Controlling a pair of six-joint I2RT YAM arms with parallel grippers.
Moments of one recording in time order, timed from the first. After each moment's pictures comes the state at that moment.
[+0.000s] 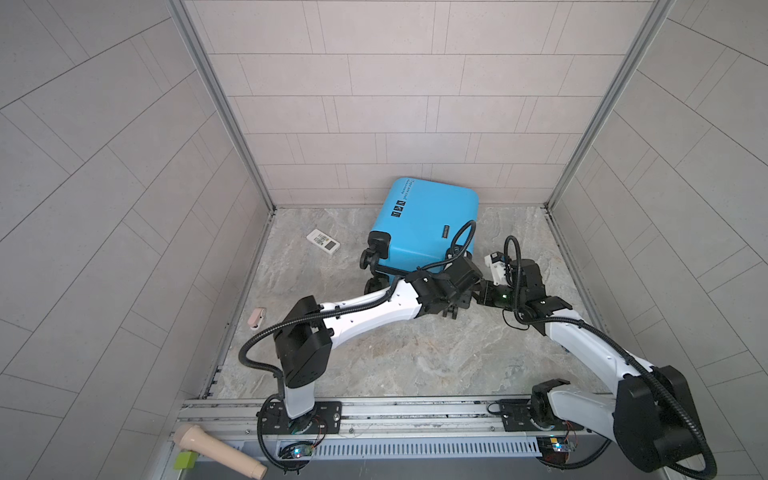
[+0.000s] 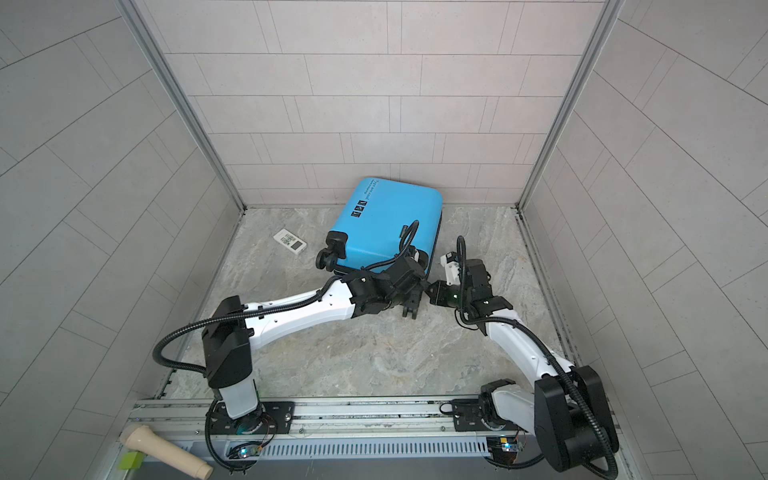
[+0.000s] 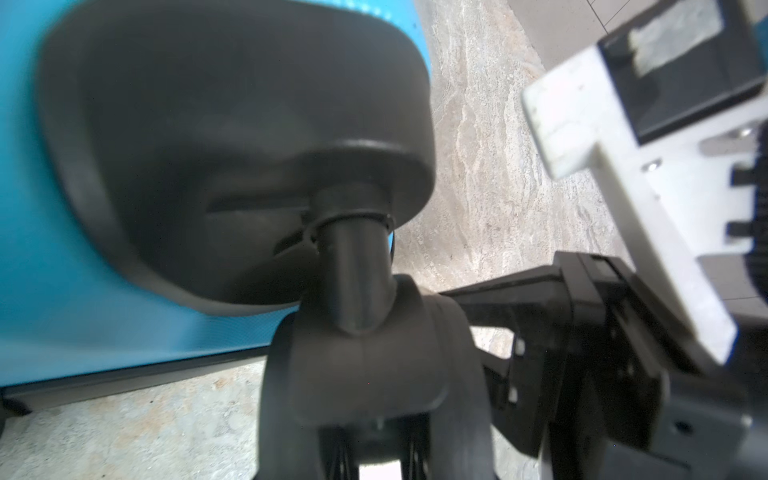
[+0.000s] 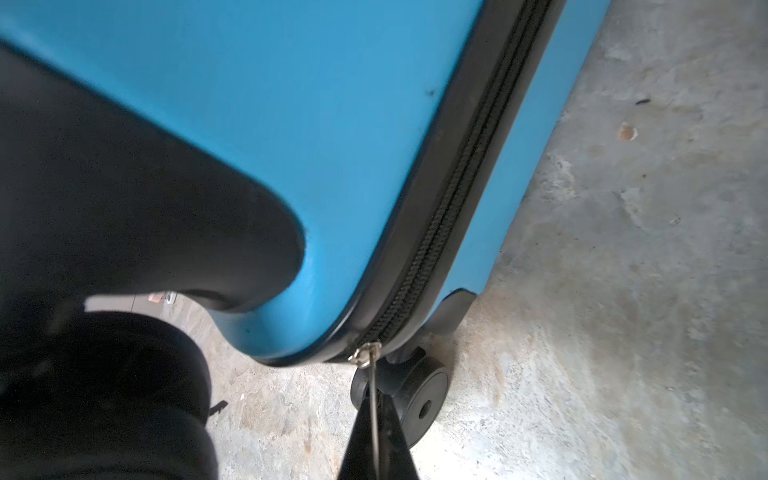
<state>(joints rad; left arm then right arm) -1.06 1.80 1.51 -0.54 -0.27 -0.63 0.18 1.15 0.62 -0.18 -0.47 0.47</state>
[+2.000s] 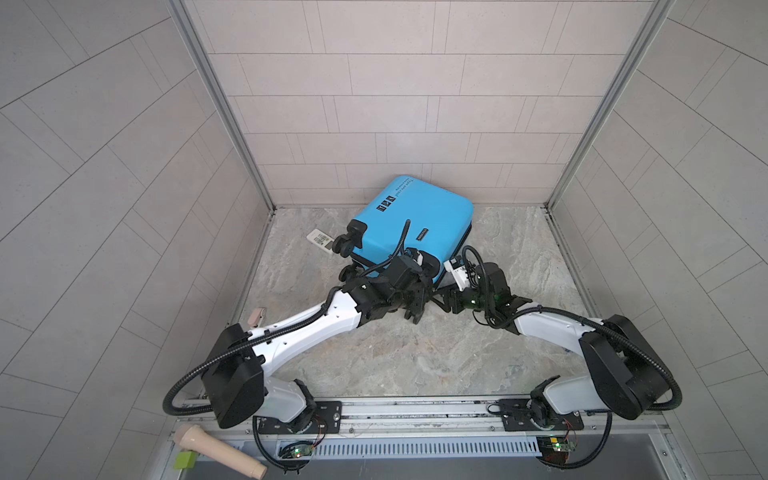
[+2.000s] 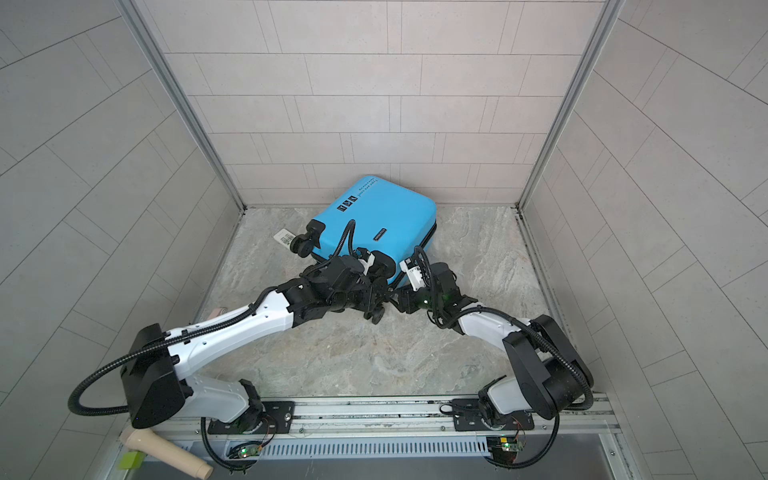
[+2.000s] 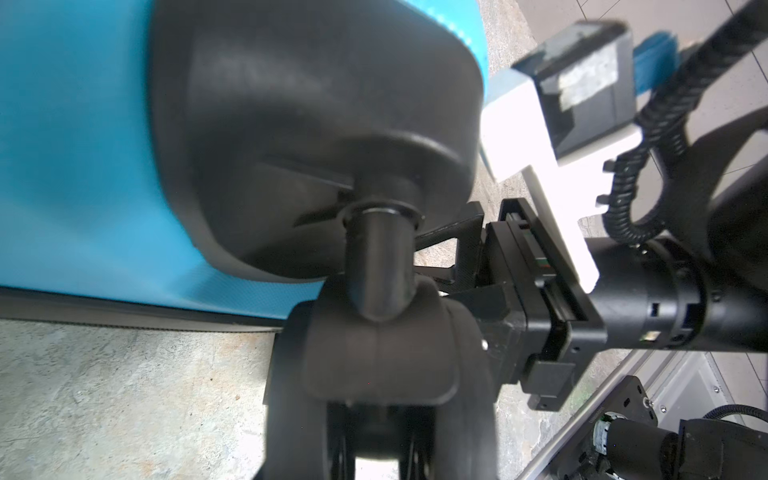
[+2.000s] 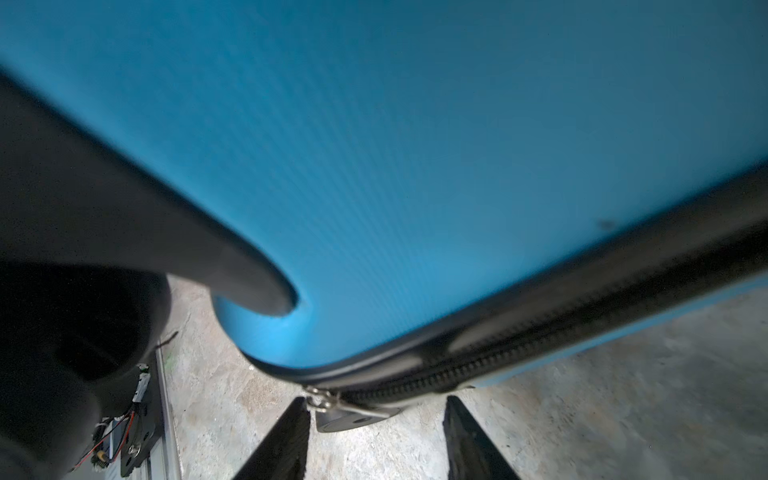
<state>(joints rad) -0.88 1.41 1.09 -0.46 -0.03 -0.56 0.43 1.41 0.56 0.32 -0.53 0.34</state>
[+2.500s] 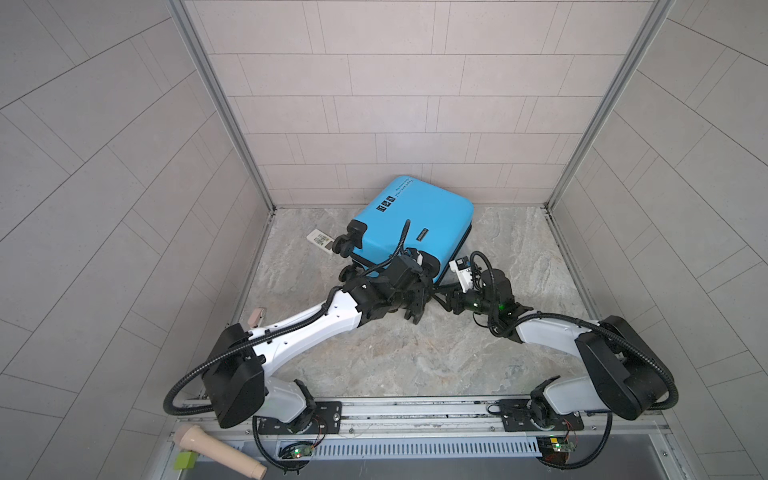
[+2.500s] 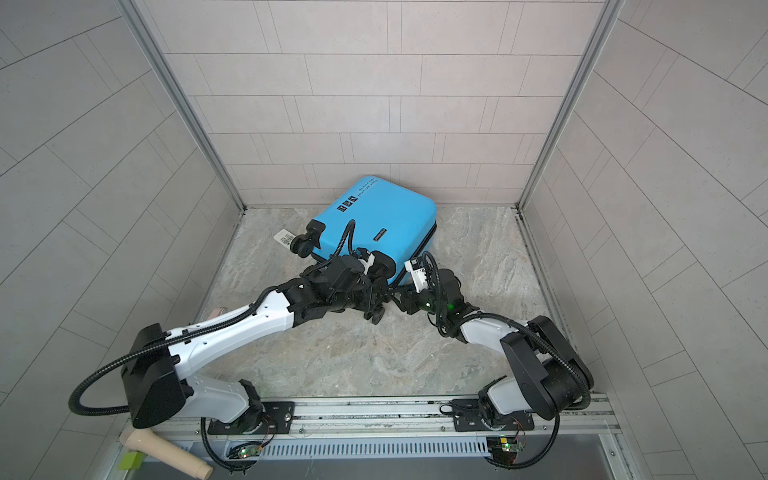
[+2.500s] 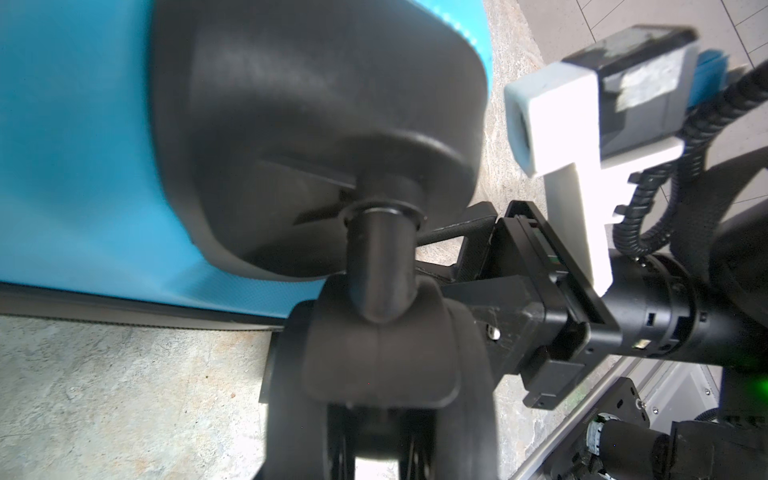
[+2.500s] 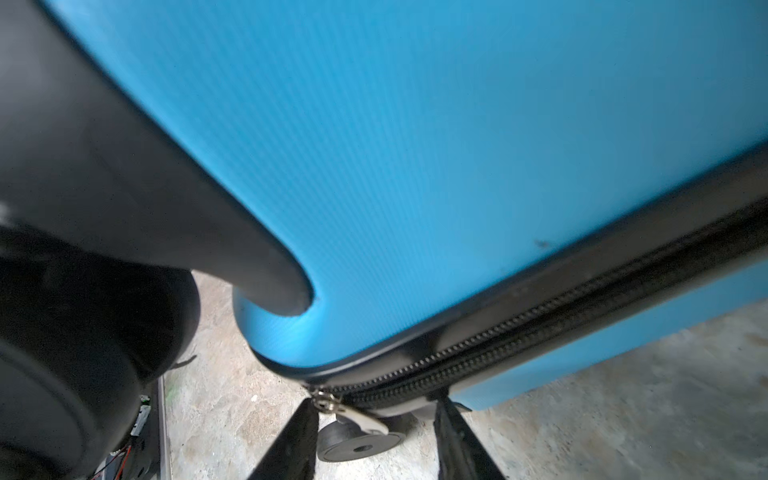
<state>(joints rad) -0.88 1.42 1.11 -0.47 -0.02 -0.58 0.42 1.41 0.49 0.52 -0.53 0.40</state>
